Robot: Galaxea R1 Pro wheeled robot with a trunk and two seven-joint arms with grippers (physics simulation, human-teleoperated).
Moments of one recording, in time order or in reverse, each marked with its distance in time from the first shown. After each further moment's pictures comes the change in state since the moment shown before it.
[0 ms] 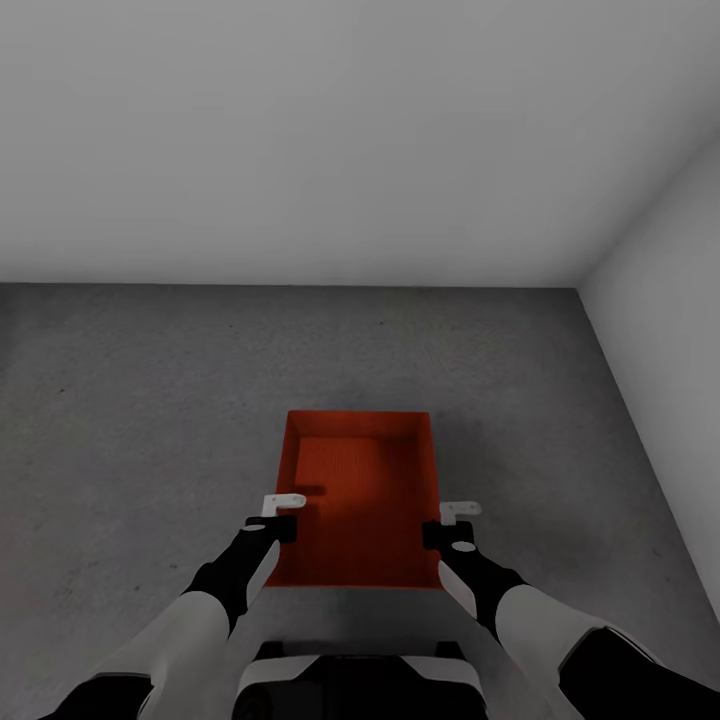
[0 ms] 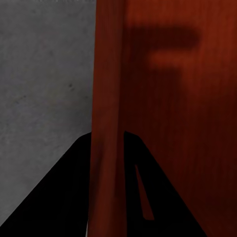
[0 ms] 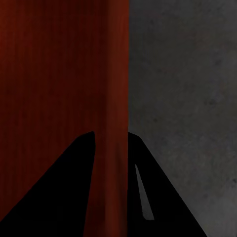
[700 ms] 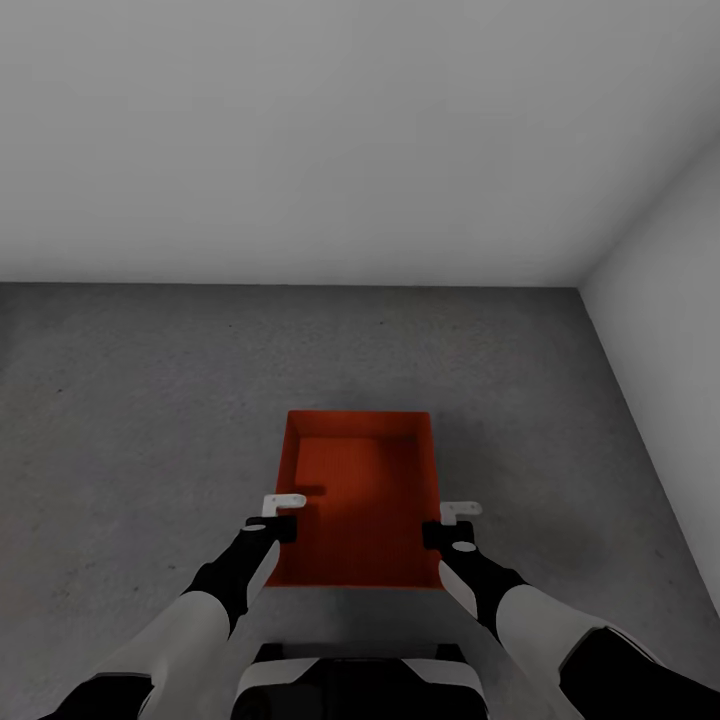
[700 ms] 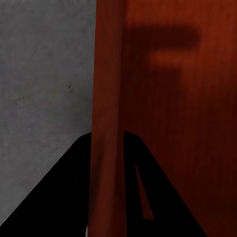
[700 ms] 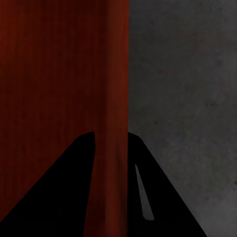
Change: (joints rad) left arm 0.000 -0.001 -0.002 0.001 0.002 -0.002 0.002; right arm 0.000 -0.001 0.002 0.000 -0.001 -0.002 0.000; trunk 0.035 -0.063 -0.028
